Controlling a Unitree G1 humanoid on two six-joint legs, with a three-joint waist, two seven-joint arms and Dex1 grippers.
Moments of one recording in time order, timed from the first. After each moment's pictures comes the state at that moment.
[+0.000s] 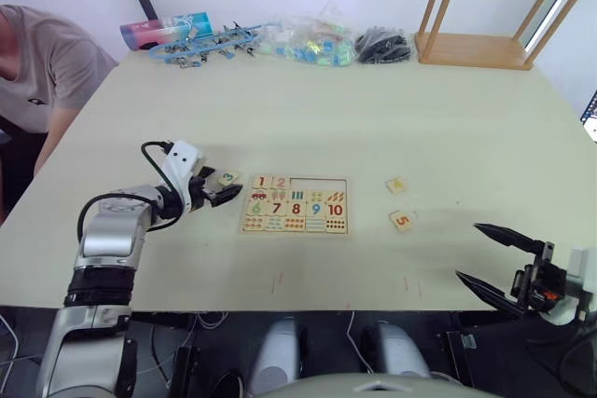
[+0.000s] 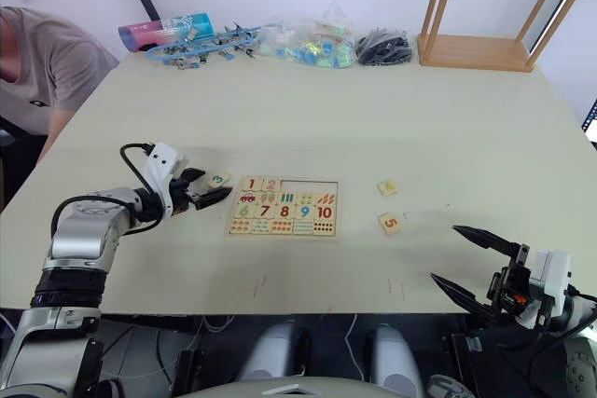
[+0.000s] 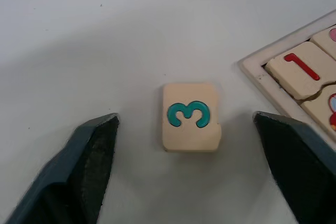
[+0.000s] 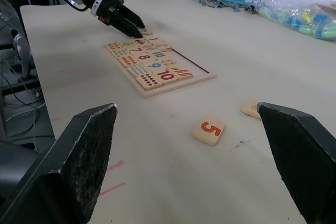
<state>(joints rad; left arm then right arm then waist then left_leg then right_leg) -0.37 0.70 0.11 0.22 -0.20 0.53 -0.82 0.37 -0.56 -0.35 -0.20 0.64 -0.18 1.27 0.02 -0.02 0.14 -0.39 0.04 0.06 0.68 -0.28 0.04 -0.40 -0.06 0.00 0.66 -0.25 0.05</state>
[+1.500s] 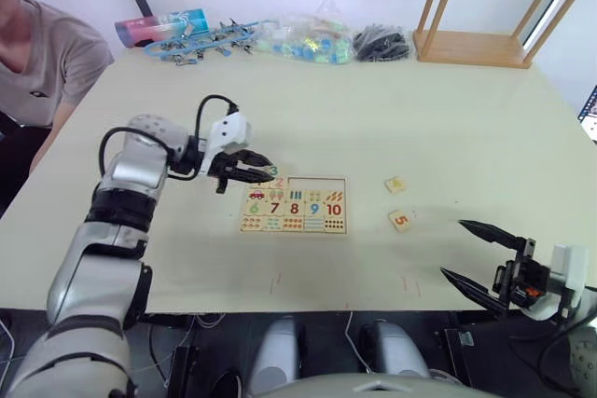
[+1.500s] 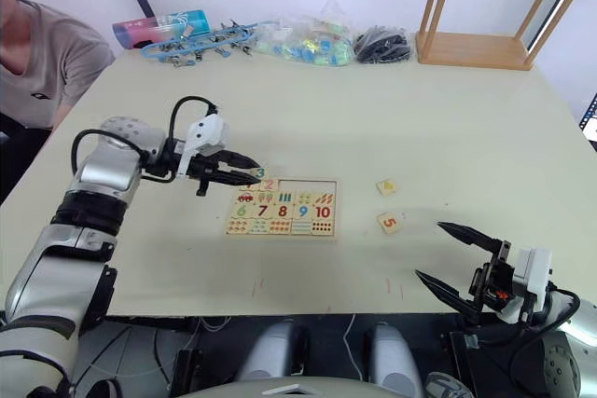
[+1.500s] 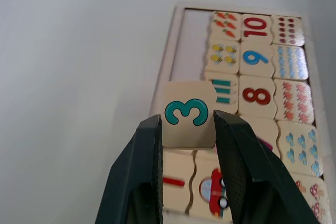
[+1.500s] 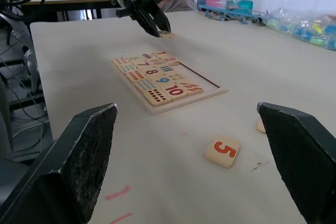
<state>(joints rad) -0.85 0.72 -0.22 0.59 -0.08 0.05 -1.52 0.33 -0.51 -0.28 -0.20 0.63 -0.20 1.25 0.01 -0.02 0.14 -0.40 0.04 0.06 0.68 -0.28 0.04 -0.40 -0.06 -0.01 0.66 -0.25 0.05</state>
